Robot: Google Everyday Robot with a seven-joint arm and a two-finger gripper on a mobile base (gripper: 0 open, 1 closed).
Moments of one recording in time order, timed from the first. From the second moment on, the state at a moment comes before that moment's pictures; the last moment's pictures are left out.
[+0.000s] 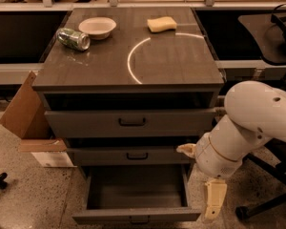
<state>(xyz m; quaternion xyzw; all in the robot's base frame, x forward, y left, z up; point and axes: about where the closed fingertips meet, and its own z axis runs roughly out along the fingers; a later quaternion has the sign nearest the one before) 0.358 -0.127 0.713 -0.73 0.65 0.18 0.10</state>
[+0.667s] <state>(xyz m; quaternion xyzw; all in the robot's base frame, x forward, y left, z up) 0.353 -0.101 0.645 -0.77 0.58 0.23 0.13</state>
